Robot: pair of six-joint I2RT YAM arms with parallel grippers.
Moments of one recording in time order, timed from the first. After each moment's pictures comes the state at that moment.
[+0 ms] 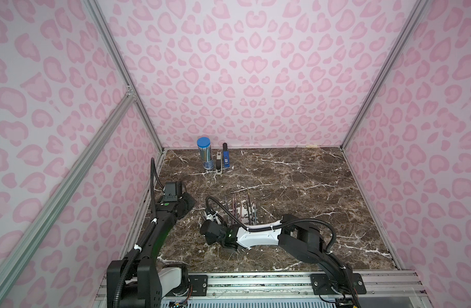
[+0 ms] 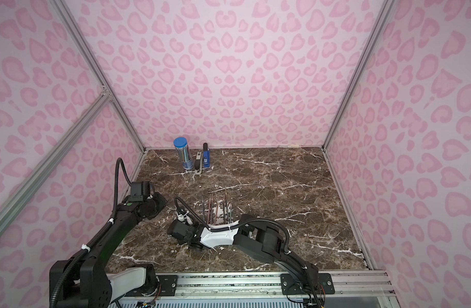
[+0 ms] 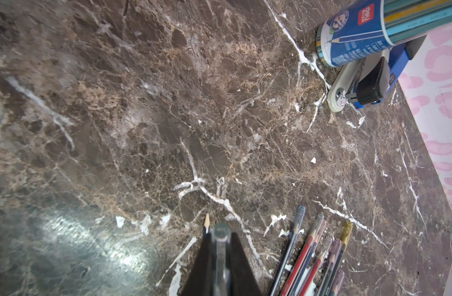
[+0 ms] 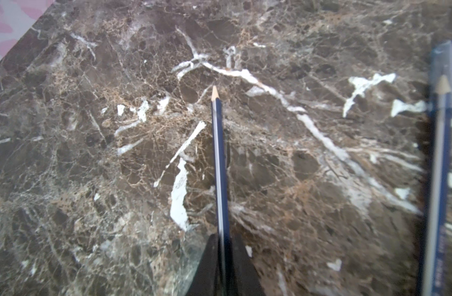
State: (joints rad) left arm 0.02 1.22 0.74 -0.48 0.05 -0.78; right arm 1.27 2.26 1.51 -0.12 0.37 0.69
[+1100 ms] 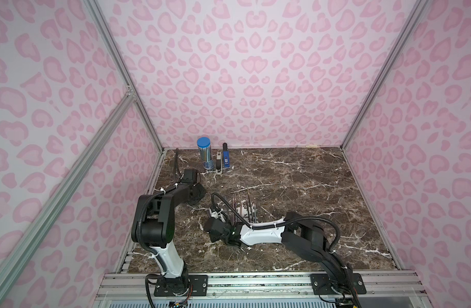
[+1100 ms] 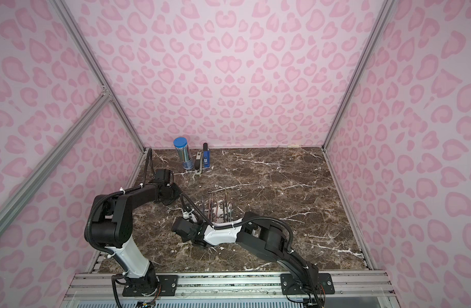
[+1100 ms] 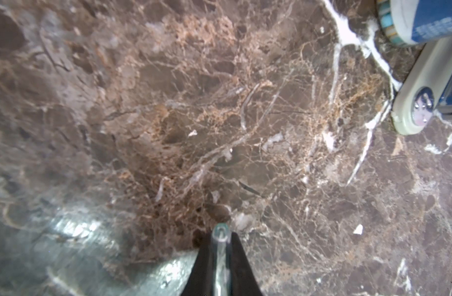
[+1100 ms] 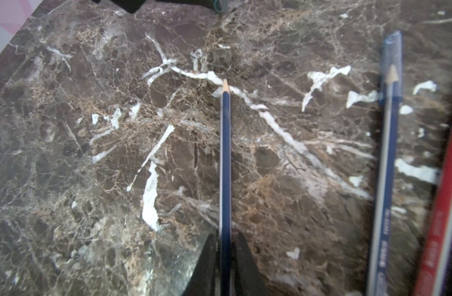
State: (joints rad) left arm -0.06 1.79 0.98 -0.30 0.02 -0.76; right arm 1.25 2.22 1.47 -0.13 0.37 0.72
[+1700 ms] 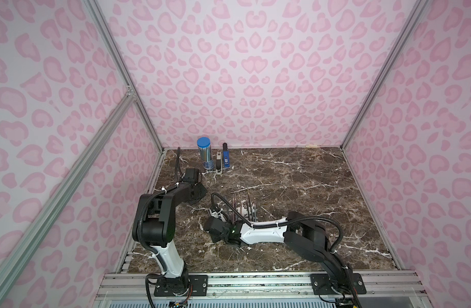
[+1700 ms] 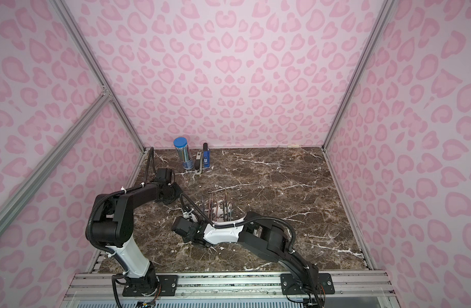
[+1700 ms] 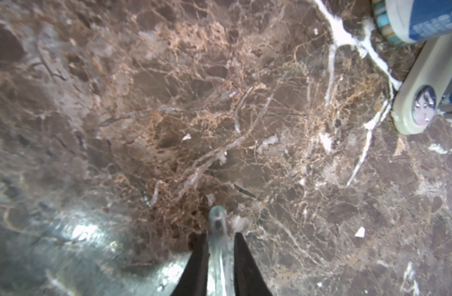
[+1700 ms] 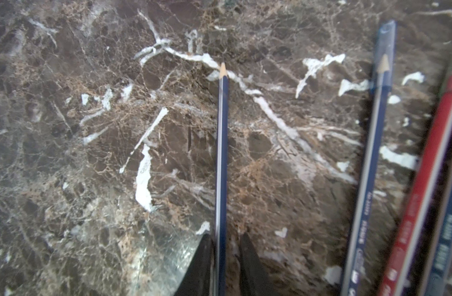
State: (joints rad) left arm -0.07 1.80 1.00 -0.33 -0.01 -0.75; right arm 1.25 2.20 1.50 -0.23 0.36 0.70
